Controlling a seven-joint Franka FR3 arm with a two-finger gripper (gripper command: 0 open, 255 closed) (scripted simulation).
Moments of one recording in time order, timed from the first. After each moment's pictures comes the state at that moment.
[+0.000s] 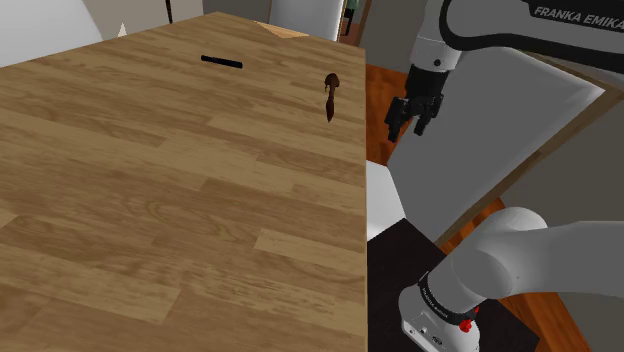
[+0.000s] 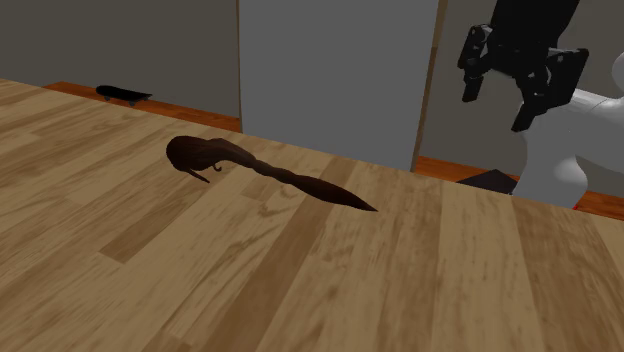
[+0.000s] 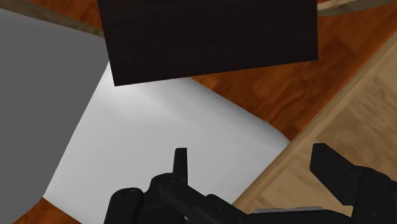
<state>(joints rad) -0.01 -0.74 0.01 -2.37 -0.03 1.52 0.11</state>
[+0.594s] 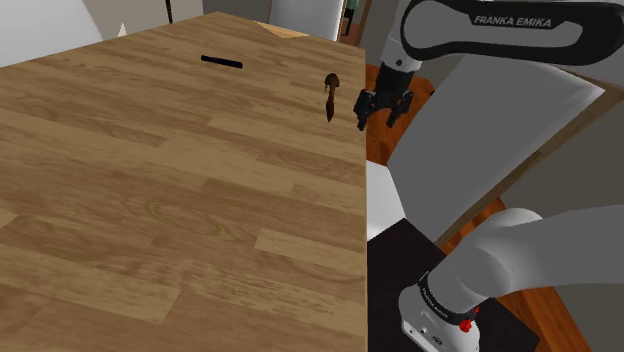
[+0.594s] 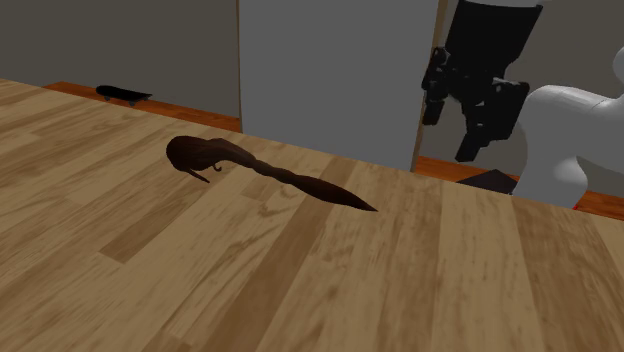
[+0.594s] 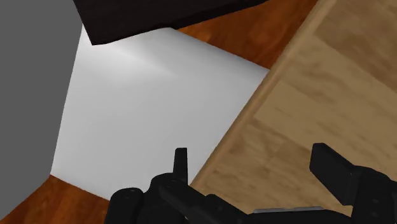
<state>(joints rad) -0.05 -0.58 0.06 -2.34 -0.02 1.77 0.26</state>
